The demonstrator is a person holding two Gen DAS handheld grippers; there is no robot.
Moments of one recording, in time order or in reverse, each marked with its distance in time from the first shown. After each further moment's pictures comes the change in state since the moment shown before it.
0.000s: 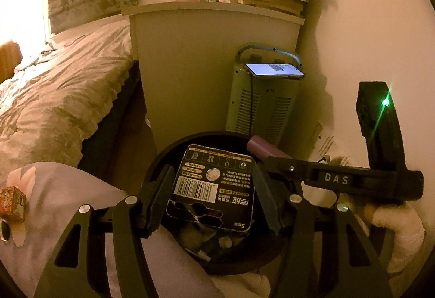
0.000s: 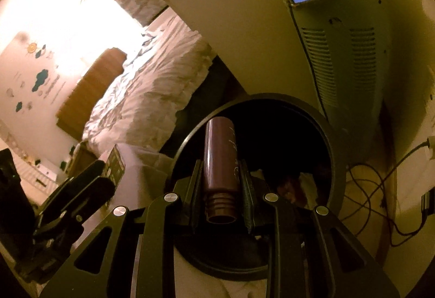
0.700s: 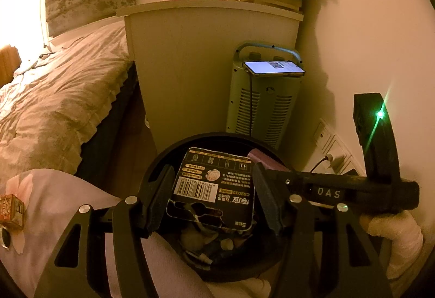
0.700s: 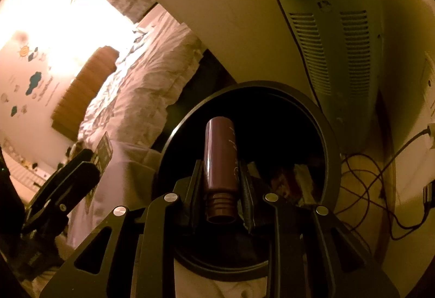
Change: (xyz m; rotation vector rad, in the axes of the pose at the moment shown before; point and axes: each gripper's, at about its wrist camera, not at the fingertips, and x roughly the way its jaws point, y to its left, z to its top) left arm 0.008 -0.004 0.003 0.018 0.005 0.006; right arm 0.015 -0.014 -0.002 0.030 0.033 -0.021
